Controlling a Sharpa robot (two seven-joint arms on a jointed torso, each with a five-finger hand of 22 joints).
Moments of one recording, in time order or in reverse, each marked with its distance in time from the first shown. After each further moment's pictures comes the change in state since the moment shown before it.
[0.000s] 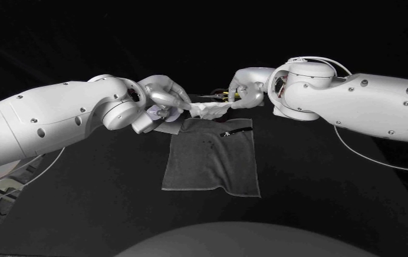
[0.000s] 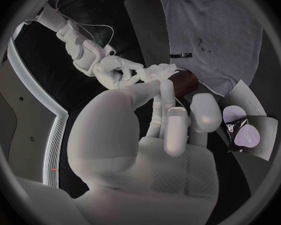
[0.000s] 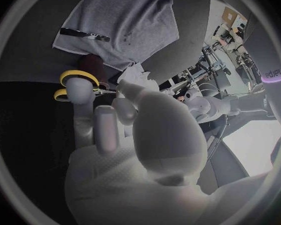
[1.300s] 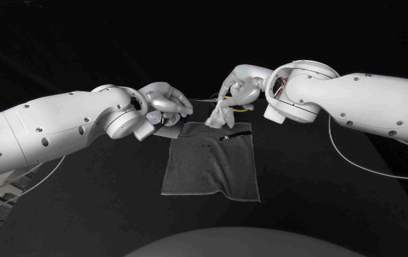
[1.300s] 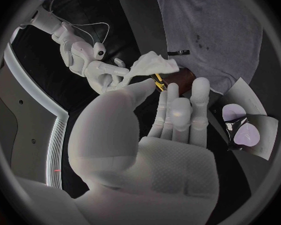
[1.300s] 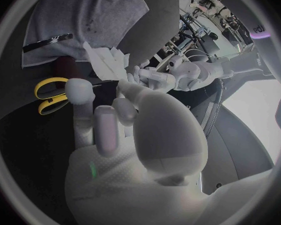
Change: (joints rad) left arm 0.000 0.010 -0.033 0.003 -0.008 -0.067 0.021; left_hand -0.011 -0.054 -0.184 0.050 0.003 -0.228 0.077 -0.107 -0.052 -0.209 0.079 -0.089 -0.060 -0.240 0.073 -0.185 -0.392 0.056 -0.293 0.063 -0.340 -0.342; right arm 0.020 -0.005 -0.002 0.022 0.361 -0.122 0.046; right_hand -0.019 0.000 0.014 0.005 -0.002 0.000 0.001 0.012 0.001 0.008 -0.002 0.007 0.009 0.000 0.000 0.004 0.000 -0.007 0.000 0.000 0.005 0.006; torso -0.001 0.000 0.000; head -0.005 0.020
